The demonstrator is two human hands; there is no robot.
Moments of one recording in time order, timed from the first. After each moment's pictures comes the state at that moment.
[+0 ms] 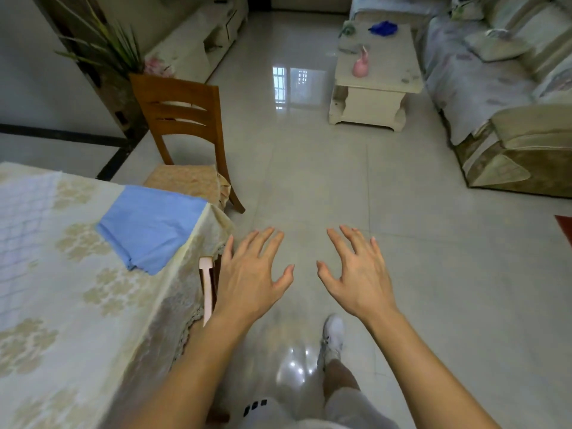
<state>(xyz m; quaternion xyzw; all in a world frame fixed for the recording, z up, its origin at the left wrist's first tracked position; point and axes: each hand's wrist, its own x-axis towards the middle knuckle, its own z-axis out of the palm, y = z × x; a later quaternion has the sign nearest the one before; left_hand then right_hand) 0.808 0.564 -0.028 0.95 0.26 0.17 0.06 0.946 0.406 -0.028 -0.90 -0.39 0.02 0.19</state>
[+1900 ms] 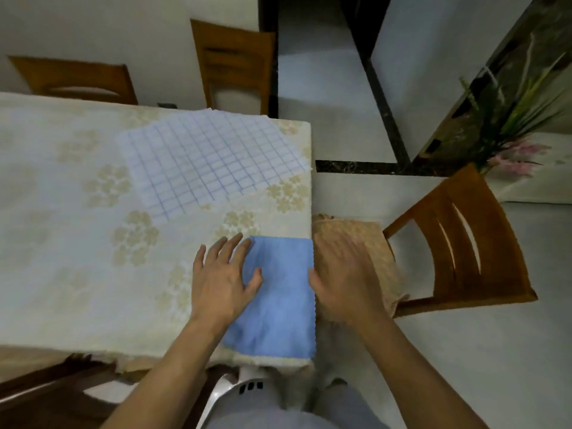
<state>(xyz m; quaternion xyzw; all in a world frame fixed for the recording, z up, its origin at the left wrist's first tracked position) 0.791 0.913 -0.056 0.52 0.85 0.13 0.01 0.993 1.039 -0.041 -0.40 -0.90 0.12 0.09</state>
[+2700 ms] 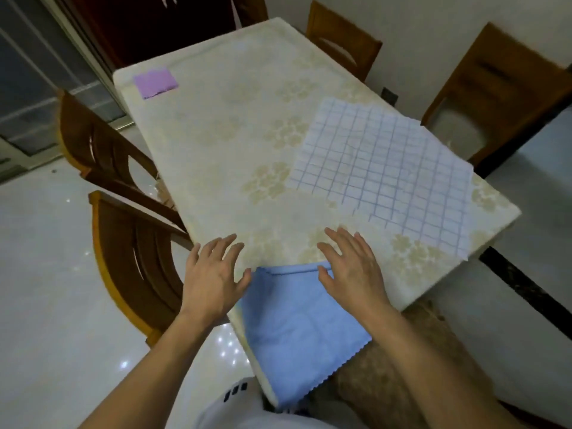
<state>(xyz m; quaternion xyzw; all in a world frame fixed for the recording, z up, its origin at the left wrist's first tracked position) 0.810 0.852 -0.068 0.10 0.99 0.06 -0.02 0.825 1.130 -0.085 0.12 -0.98 0.13 0.12</state>
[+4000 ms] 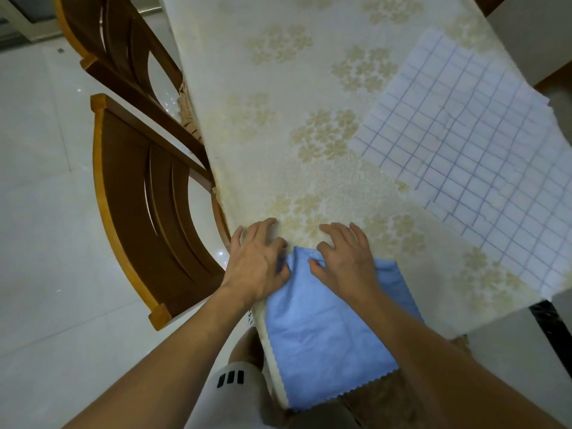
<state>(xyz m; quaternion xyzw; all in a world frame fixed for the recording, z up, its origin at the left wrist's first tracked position) 0.788 0.842 -0.176 0.06 0.98 0.14 0.14 0.760 1.049 -0.204 0.24 -0.97 0.08 0.03</state>
